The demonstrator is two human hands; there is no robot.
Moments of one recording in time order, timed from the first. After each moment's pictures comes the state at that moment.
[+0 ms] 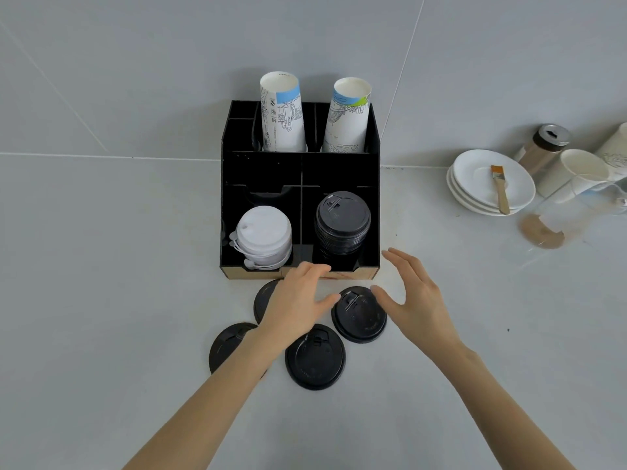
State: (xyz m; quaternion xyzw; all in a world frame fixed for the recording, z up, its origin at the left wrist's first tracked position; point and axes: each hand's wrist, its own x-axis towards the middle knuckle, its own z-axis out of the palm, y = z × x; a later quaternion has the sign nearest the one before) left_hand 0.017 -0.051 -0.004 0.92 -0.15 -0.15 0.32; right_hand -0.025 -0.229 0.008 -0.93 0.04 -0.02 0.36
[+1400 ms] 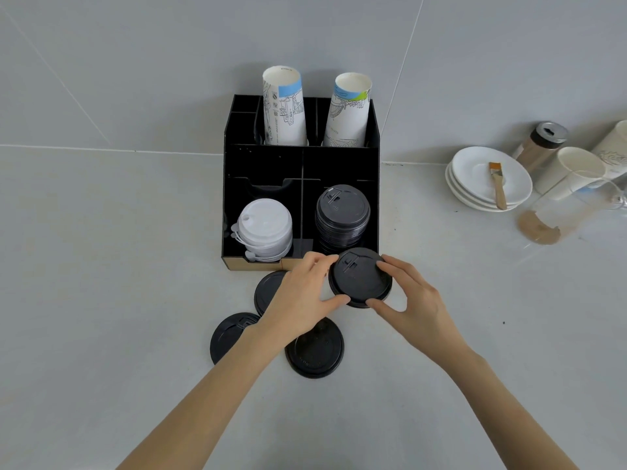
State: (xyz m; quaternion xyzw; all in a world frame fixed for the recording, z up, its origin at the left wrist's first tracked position) left_hand 0.004 -0.053 0.007 0.91 -0.20 -0.13 0.34; right_hand -0.043 -0.231 0.009 -0.93 -0.01 0.00 0.37
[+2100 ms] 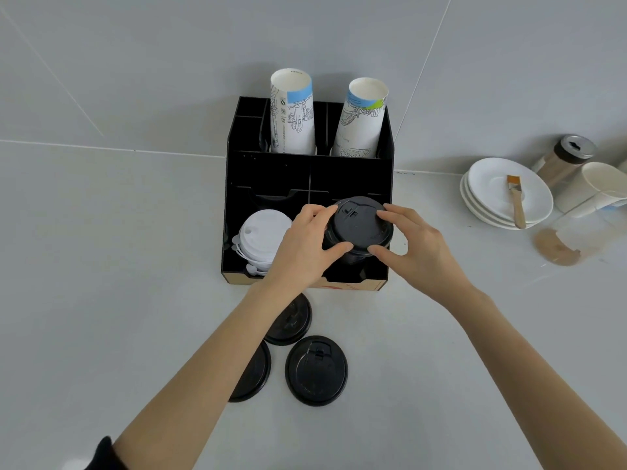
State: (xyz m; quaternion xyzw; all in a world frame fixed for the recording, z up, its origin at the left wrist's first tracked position) left_hand 0.081 -0.062 0.030 0.92 -0.14 -0.05 0.37; right_hand 0.053 -0.233 0.045 -0.95 -0.04 -0.01 0.32
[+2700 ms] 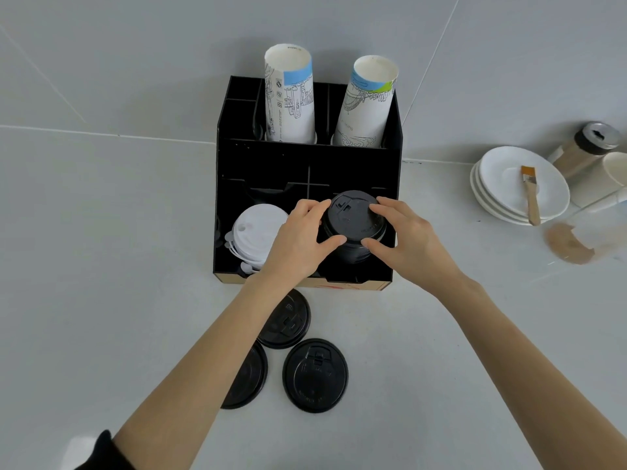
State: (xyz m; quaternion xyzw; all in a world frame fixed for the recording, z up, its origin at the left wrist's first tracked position) left_hand 0.104 -0.061 0.012 0.92 -0.12 -0.08 0.38; right_hand 0.080 -0.227 0.029 -0.95 -0.04 0.04 0.29
